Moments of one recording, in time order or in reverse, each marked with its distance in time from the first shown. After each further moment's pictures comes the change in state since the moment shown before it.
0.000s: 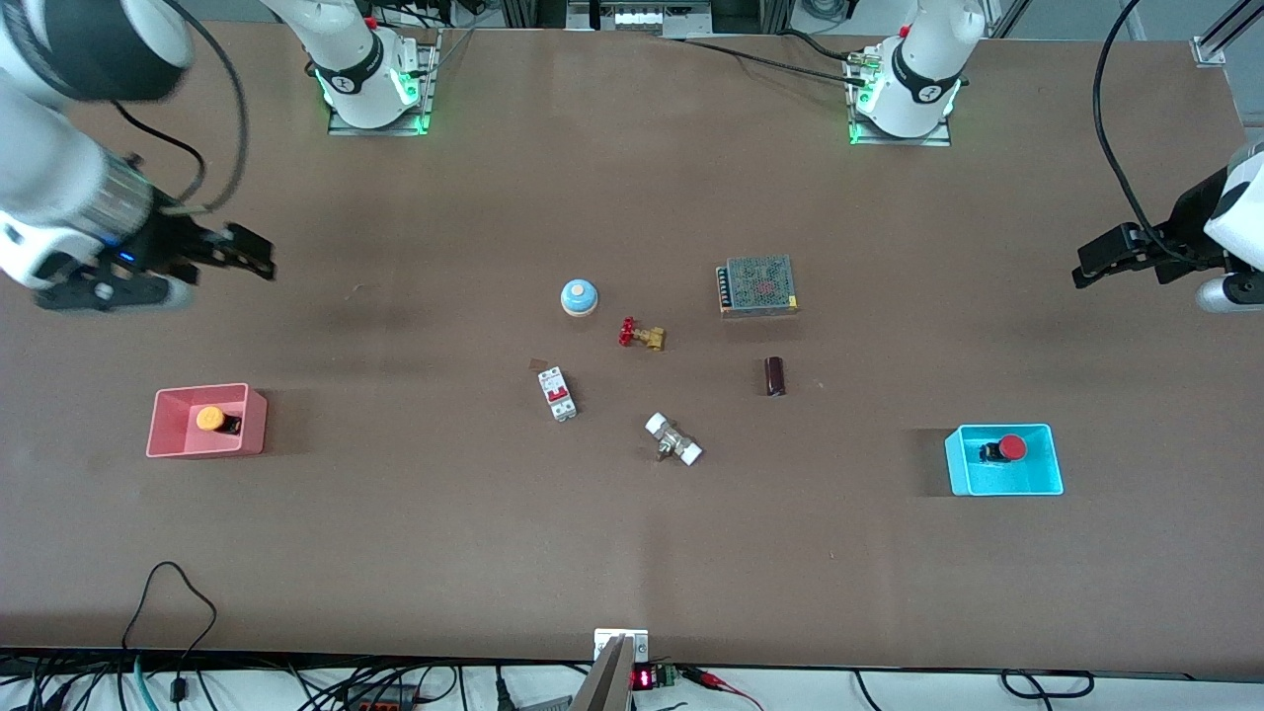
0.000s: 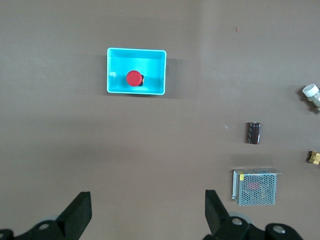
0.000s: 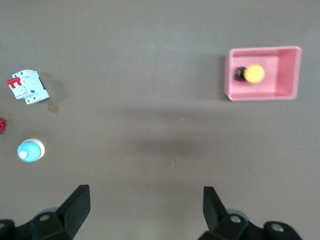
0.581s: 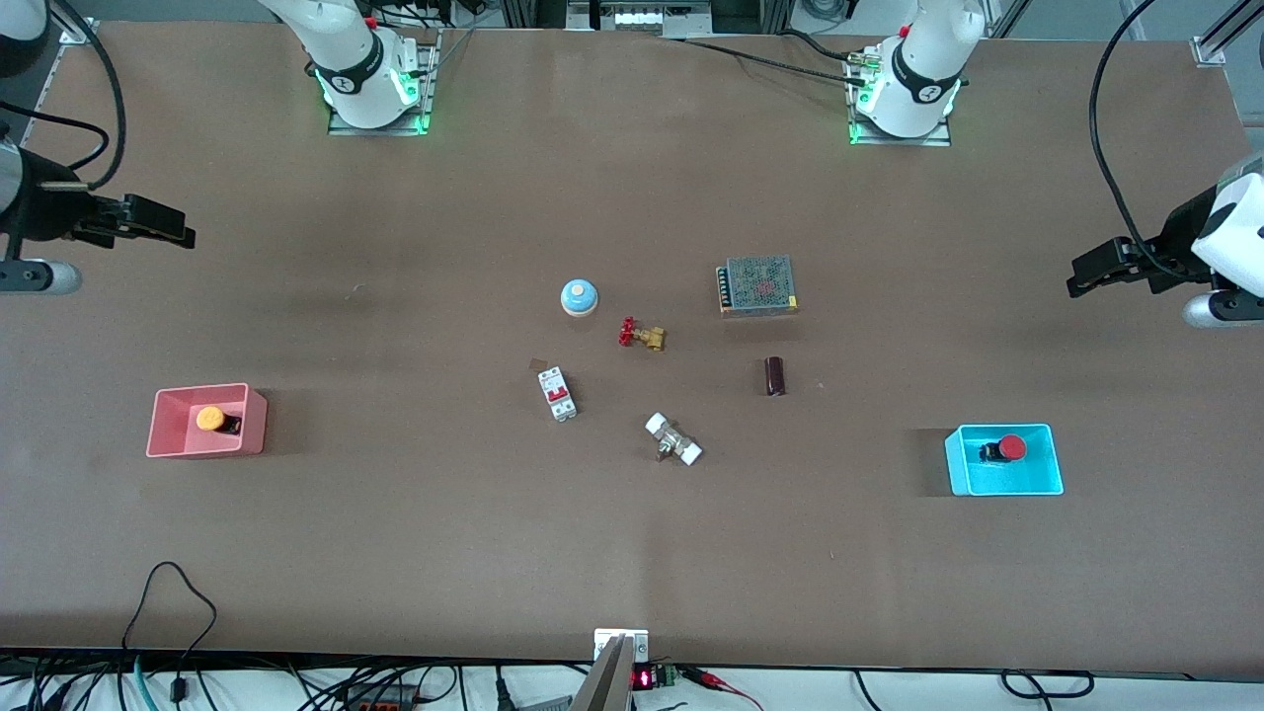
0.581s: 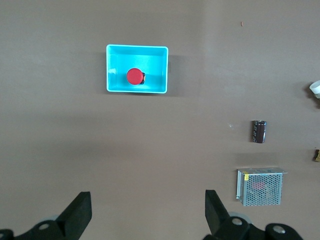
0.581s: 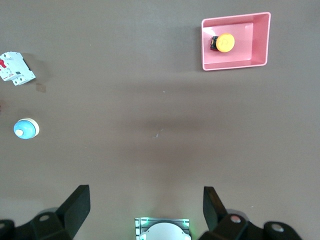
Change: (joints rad) left arm 0.006 0.022 0.002 -0.008 0.000 0.016 0.020; right arm 0.105 0.101 -0.183 0.181 0.017 -0.202 -0.051
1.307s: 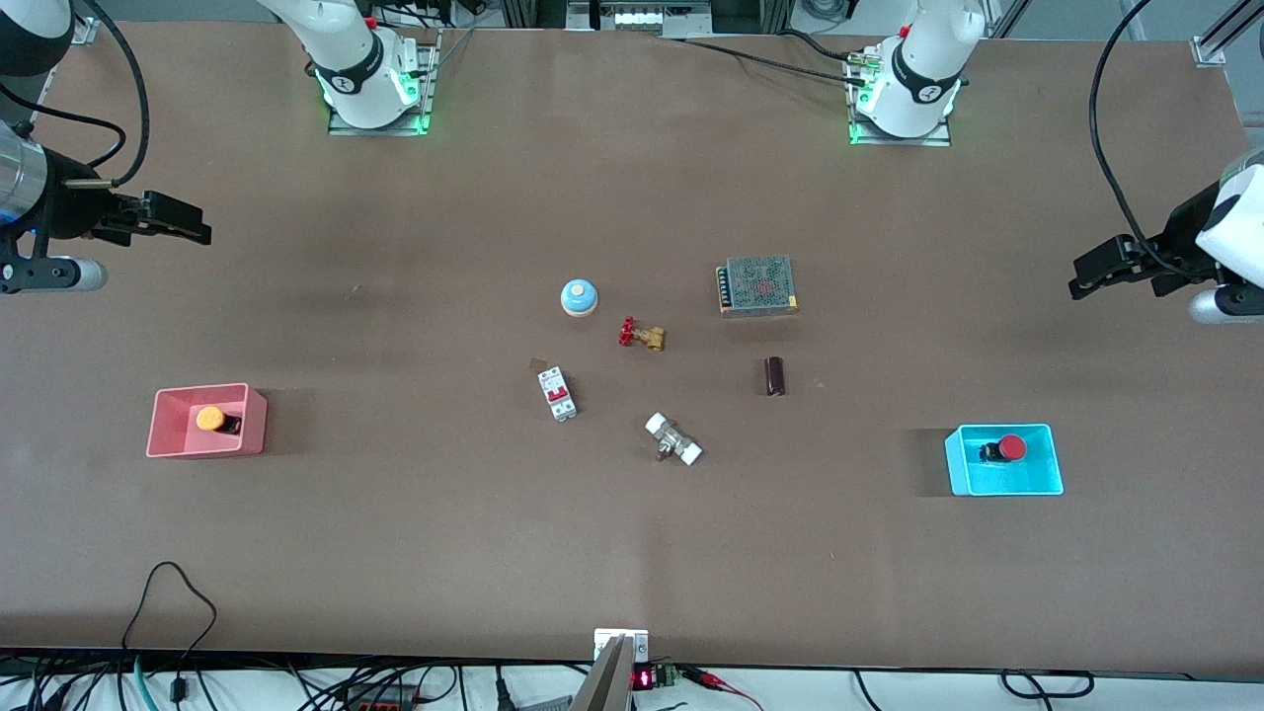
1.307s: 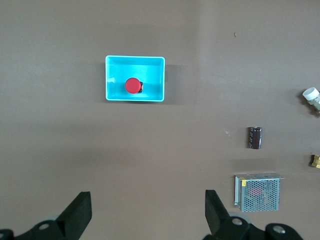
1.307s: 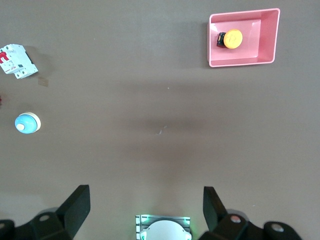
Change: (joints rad) left arm -0.004 -0.017 -0.005 0.000 0.000 0.020 0.000; right arm 0.019 -0.030 -0.003 -0.040 0.000 0.006 0.001
